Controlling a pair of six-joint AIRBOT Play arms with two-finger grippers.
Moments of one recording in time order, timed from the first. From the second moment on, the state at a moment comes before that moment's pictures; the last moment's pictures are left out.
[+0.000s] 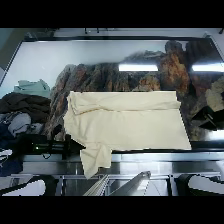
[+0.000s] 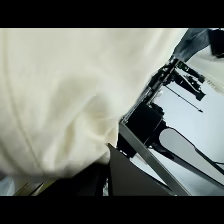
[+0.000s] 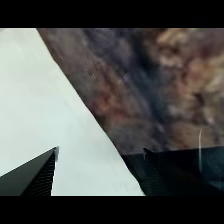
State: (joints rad) left arm 0.31 -1.38 0.25 -2.66 1.30 2.22; right arm -0.65 -1.41 0.97 -1.14 1.37 1.29
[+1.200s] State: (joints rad) left arm 0.31 -1.25 0.45 -2.65 1.45 2.23; right arm -0.66 -1.38 0.68 -0.89 1.57 1.06
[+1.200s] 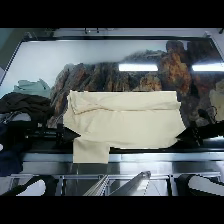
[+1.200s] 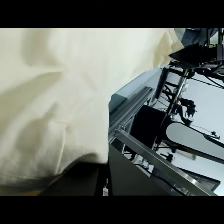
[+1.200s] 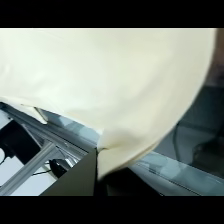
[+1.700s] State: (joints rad) left arm 0.31 -1.41 0.97 -2.65 1.49 2.11; right arm -0.53 -1.37 0.80 -0.35 1.34 0.79
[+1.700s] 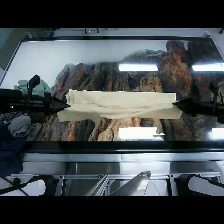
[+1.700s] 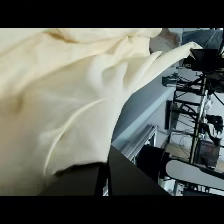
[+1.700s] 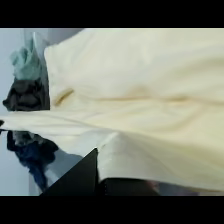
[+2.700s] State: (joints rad) left arm 0.23 -2.01 1.59 -2.52 1.49 2.00; right arm -0.44 -1.63 0.91 -0.30 0.90 0.63
